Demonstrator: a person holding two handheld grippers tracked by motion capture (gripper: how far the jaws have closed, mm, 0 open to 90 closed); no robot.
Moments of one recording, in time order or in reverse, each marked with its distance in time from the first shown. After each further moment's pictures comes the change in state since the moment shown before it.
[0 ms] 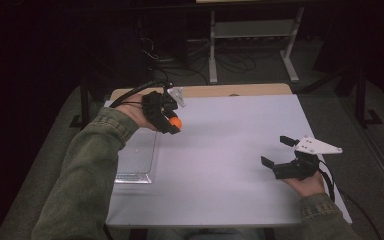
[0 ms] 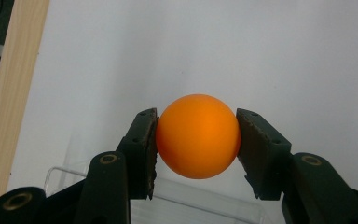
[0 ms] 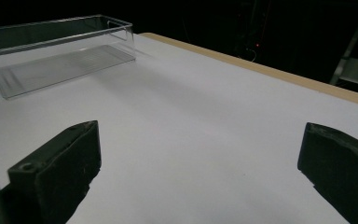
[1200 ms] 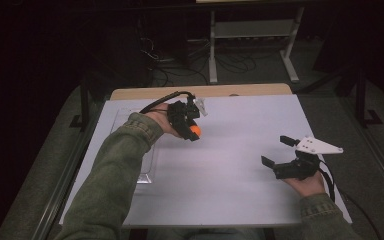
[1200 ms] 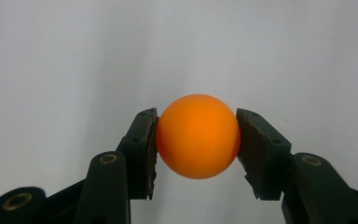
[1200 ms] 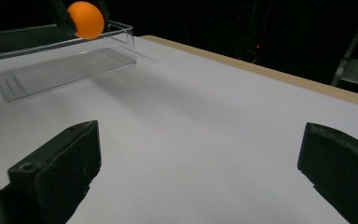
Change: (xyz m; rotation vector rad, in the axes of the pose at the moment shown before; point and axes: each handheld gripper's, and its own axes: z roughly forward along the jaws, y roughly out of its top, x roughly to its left) left arm 0.004 0.030 0.069 -0.006 -0.071 0.020; right arm -0.001 0.000 -0.001 -0.010 0.005 0.008
